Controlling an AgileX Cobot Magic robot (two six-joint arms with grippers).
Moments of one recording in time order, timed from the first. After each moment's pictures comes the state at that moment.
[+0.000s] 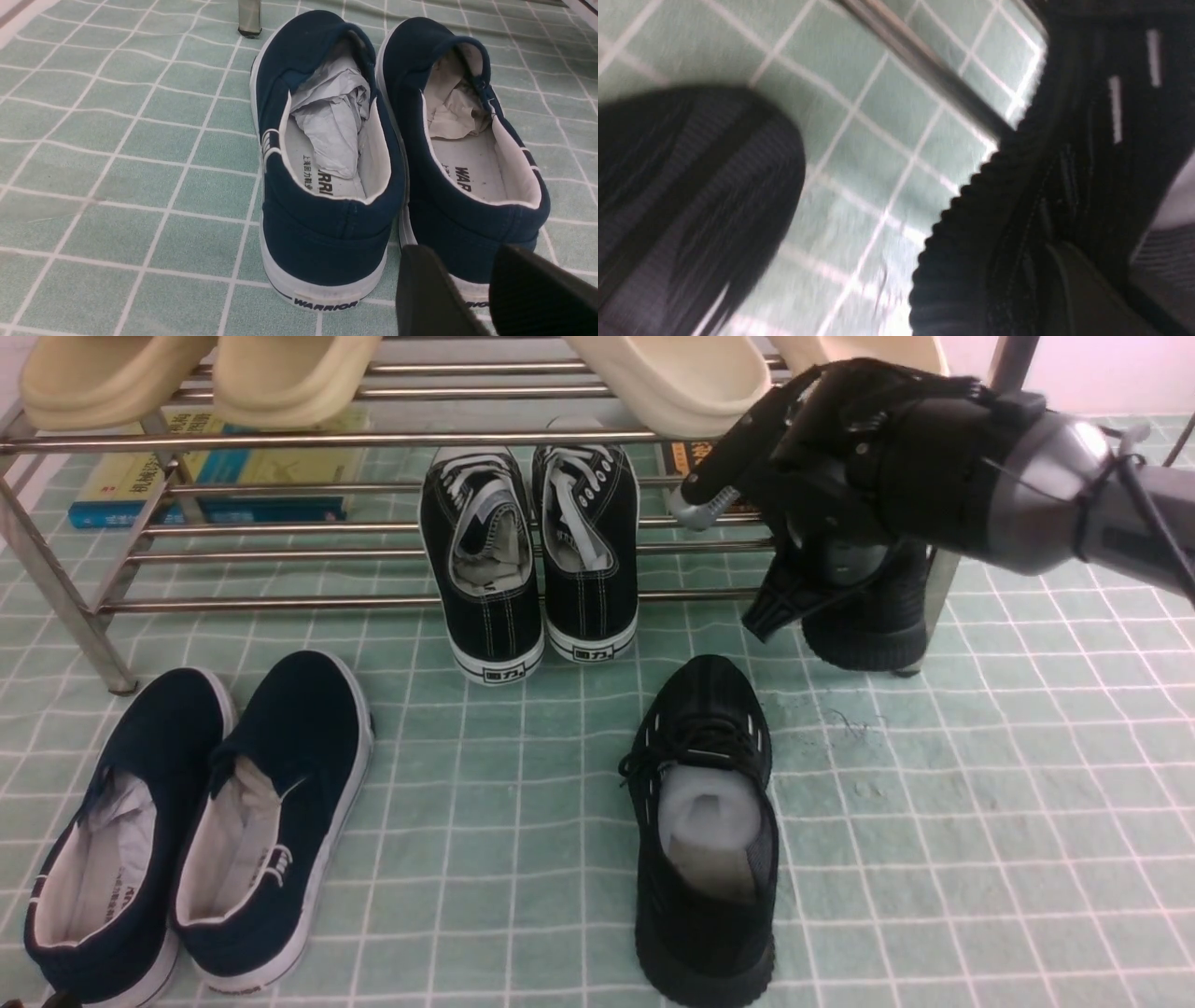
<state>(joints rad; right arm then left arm) 0.61 1.96 -1.68 -0.58 1.00 0.21 -0.04 -0.01 0.01 0.16 0.39 -0.28</state>
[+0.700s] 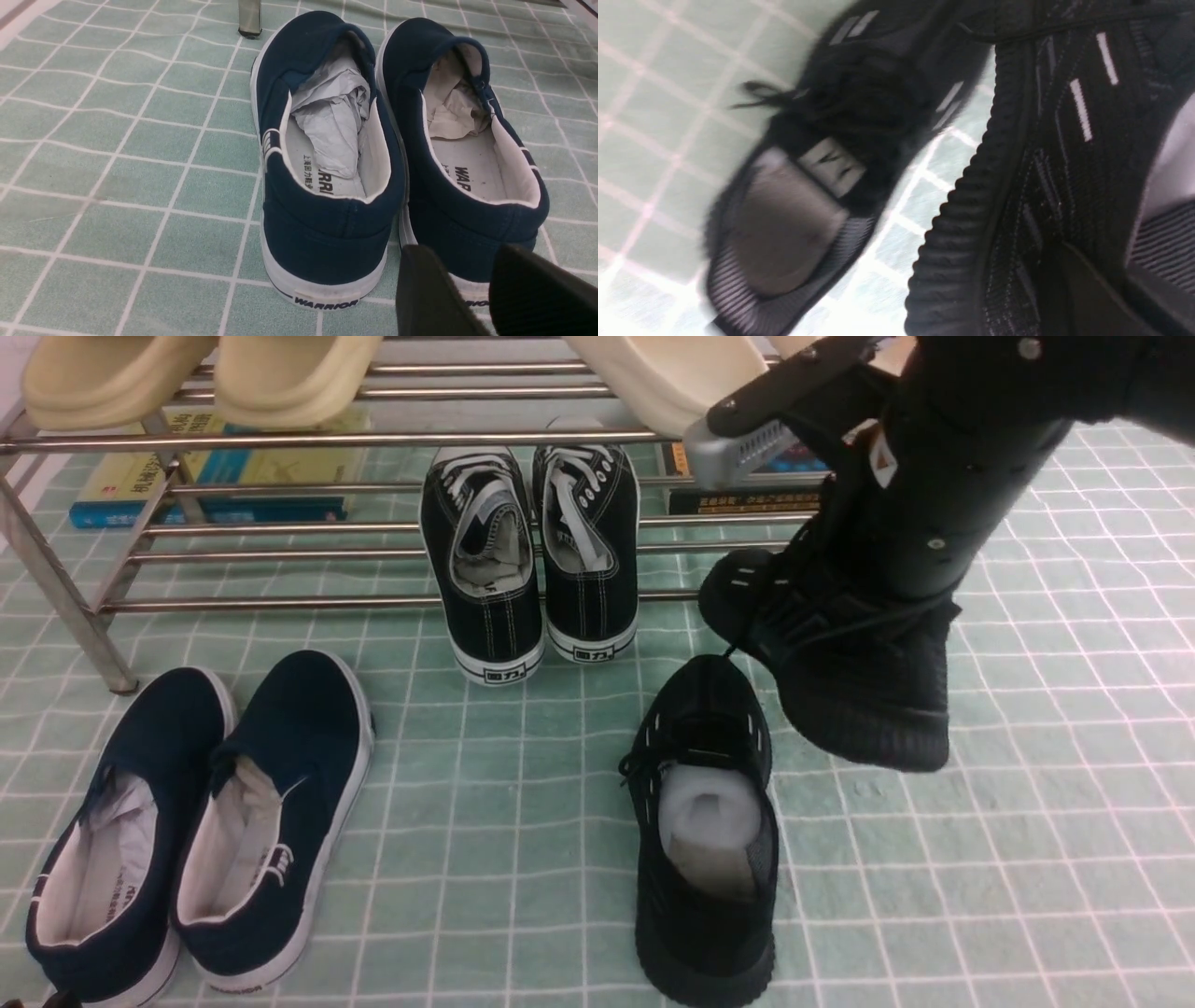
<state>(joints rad) 0.68 1.66 -1.64 -0.15 1.25 0.14 -0.04 -0.01 0.01 0.16 0.39 -0.28</state>
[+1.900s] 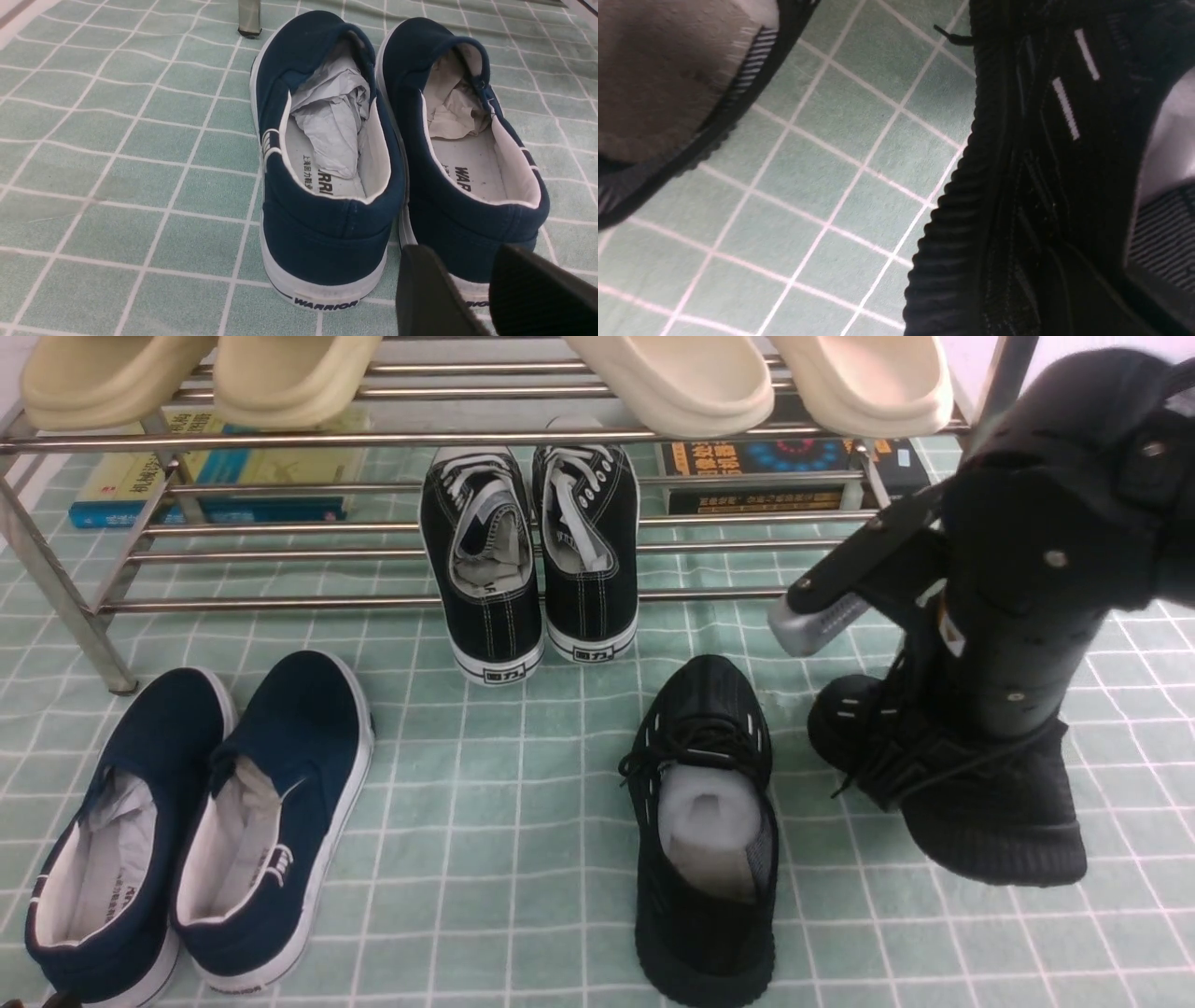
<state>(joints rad) 0.68 1.62 -1.33 -0.30 1.23 0.18 -0.04 -0.01 0.01 0.16 0.39 -0.28</state>
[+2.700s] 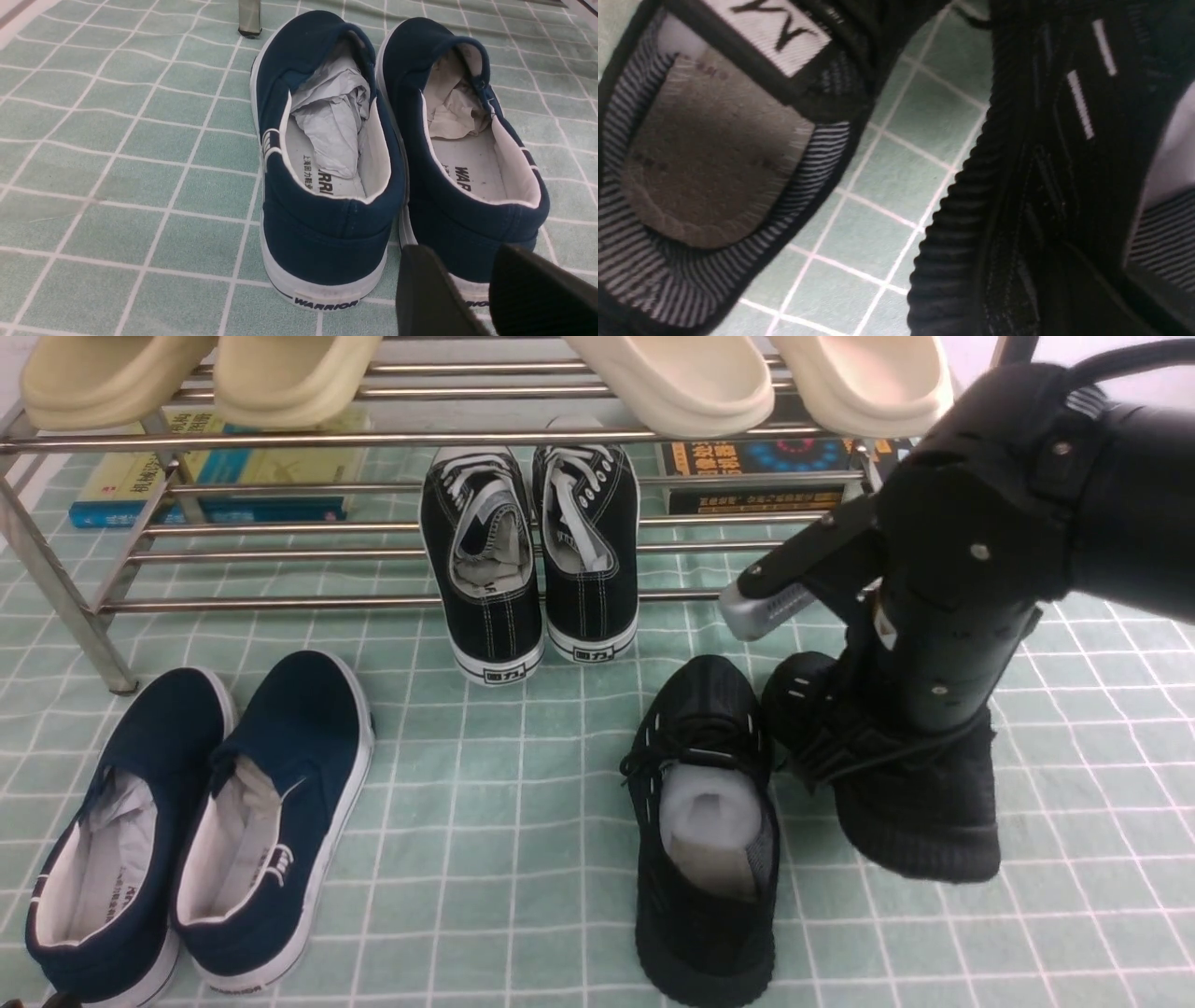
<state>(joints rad) 0.68 1.69 -1.38 -0.21 1.17 0.23 -0.04 -0.01 0.01 0.16 0.39 -0.28</state>
